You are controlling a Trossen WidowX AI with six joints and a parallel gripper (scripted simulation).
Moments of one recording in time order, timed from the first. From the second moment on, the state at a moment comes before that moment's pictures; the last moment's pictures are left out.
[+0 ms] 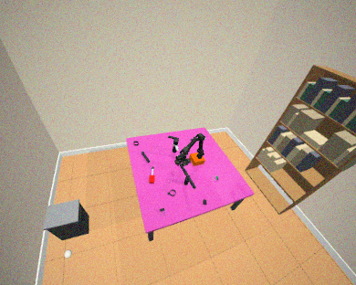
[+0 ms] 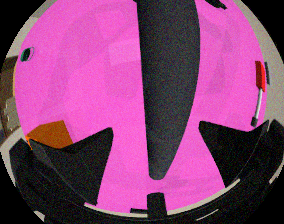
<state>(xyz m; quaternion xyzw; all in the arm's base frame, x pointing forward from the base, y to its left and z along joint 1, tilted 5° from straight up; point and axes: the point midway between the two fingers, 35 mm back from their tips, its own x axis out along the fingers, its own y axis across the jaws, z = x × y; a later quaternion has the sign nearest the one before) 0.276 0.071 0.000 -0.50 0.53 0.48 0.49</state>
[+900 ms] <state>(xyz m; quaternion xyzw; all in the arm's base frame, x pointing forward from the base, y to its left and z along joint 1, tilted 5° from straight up) 0.273 0.069 -0.019 -0.50 0.53 0.48 0.49</state>
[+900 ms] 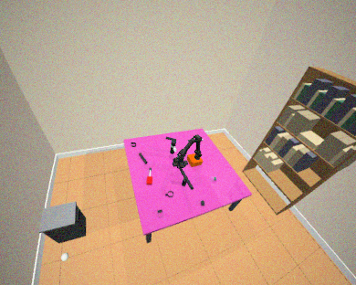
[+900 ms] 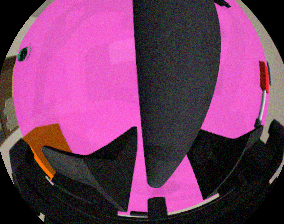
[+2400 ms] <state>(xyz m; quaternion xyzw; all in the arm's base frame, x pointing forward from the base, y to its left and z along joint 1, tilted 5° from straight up) 0.279 0.025 0.058 -0.57 0.60 0.41 0.39</state>
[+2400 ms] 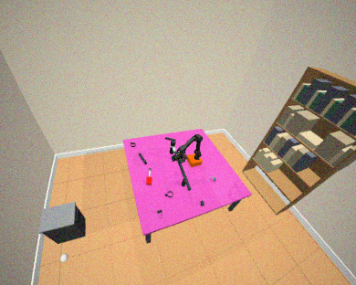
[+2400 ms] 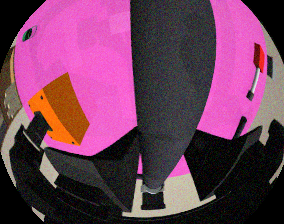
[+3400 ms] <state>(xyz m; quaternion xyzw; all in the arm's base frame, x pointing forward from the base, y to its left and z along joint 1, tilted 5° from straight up) 0.283 0.020 0.064 -0.56 0.60 0.41 0.39</state>
